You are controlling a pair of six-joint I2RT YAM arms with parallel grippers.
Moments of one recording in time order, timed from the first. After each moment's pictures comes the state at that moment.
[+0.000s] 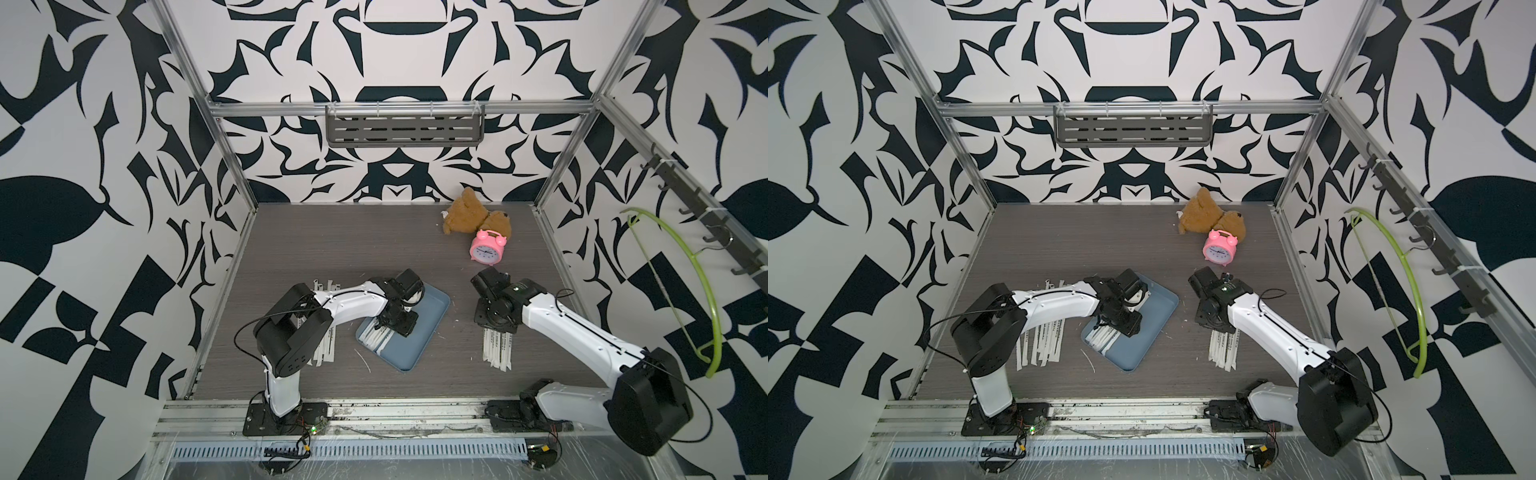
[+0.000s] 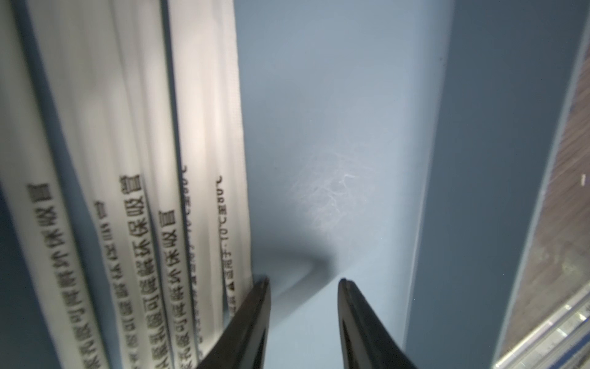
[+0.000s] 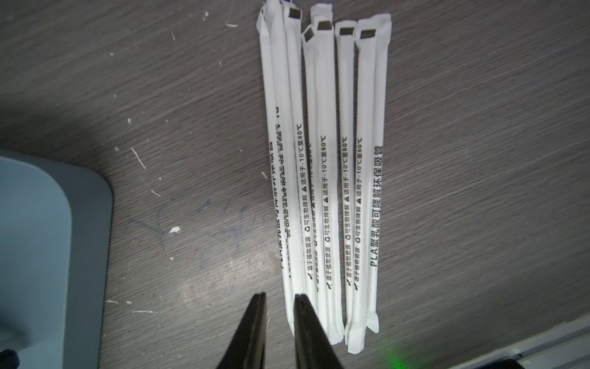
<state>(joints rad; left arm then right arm) -0.90 1.84 1.16 -0.61 0.17 -0.29 0.47 1.24 0.84 -0.97 0.21 0.83</state>
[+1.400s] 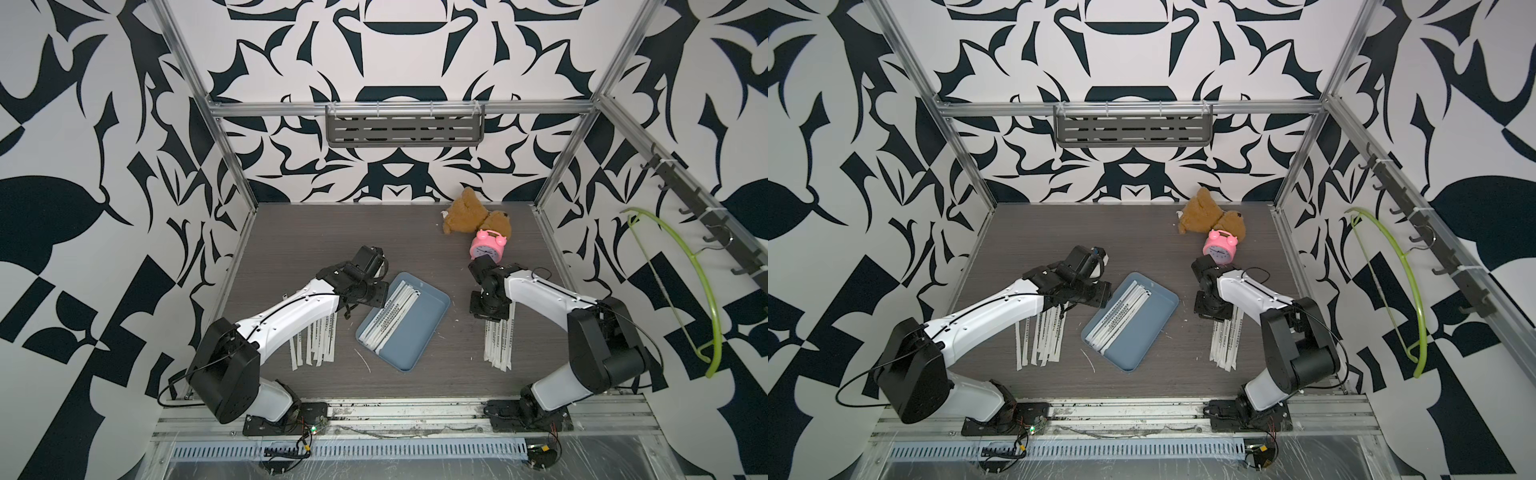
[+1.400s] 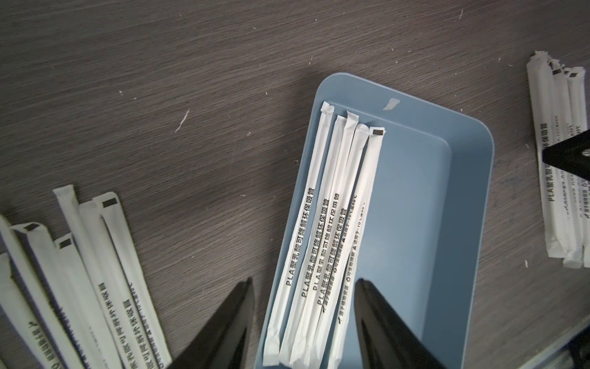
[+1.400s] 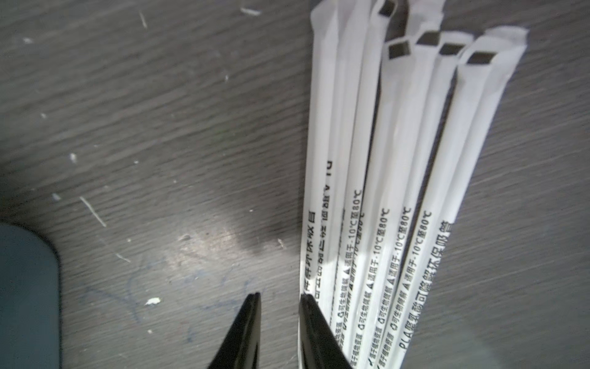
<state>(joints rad) -0.71 1.46 1.07 -0.63 -0.01 -0.35 0.31 1.55 0.92 -0.86 0.10 0.60</state>
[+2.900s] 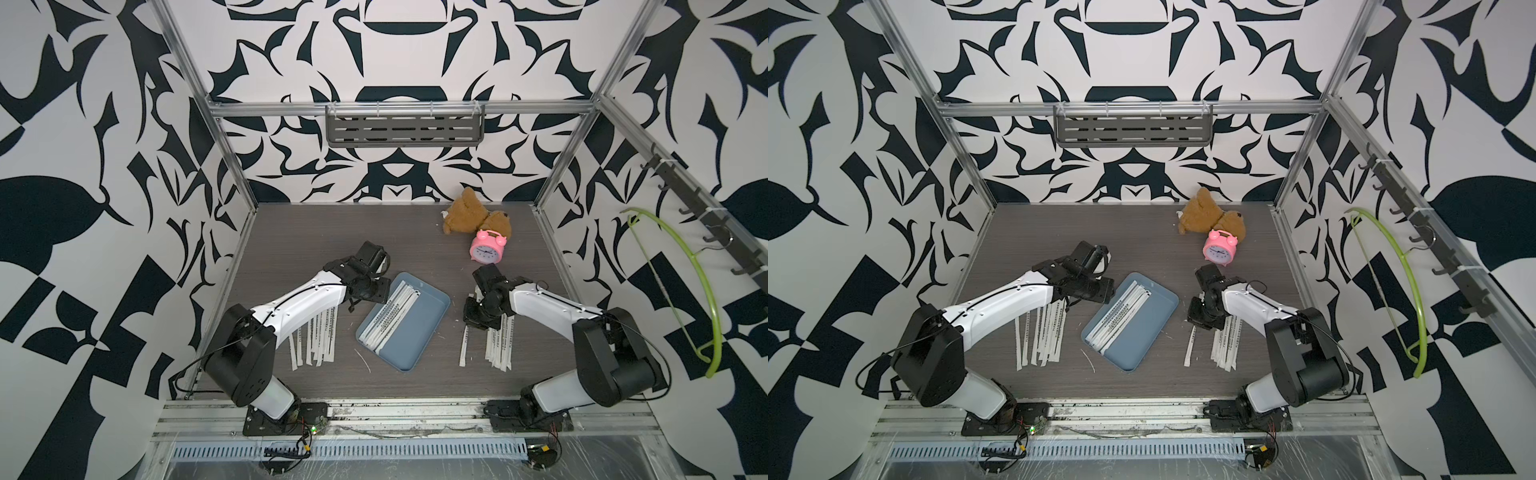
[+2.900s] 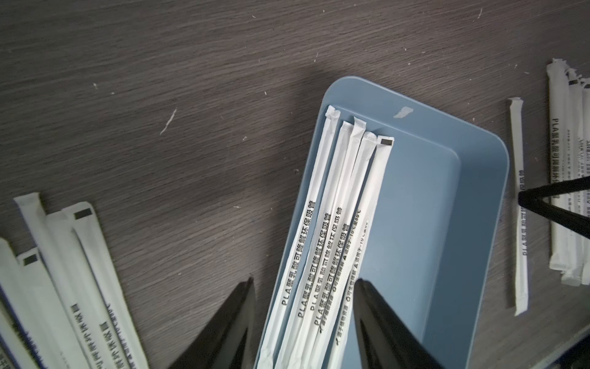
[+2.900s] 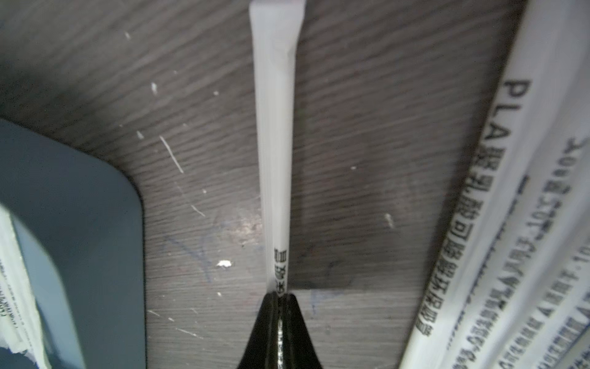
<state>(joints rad) -0.68 1.55 1.11 -0.61 0.04 -0.37 0.31 1.48 0.76 -0.67 -0.18 0.65</state>
